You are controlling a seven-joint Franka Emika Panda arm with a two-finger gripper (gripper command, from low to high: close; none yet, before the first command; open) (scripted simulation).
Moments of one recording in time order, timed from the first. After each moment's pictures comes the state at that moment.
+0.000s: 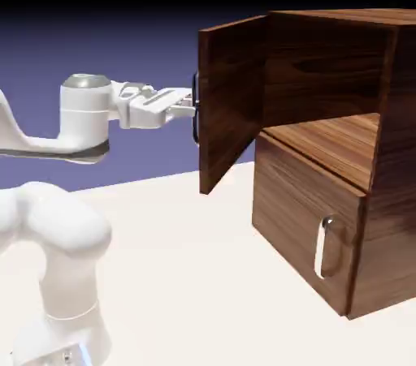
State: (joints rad) arm 0.46 -1.13 0.40 -2.90 -1.25 1.79 2.57
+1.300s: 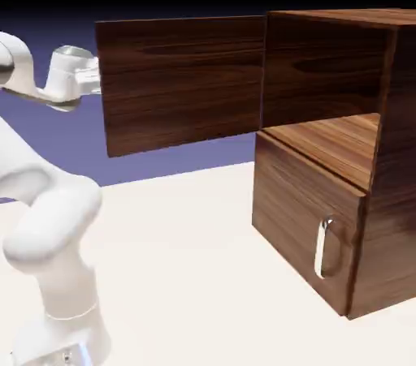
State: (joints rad) arm -0.66 -0.75 1.66 -1.78 -0.61 0.84 2.64
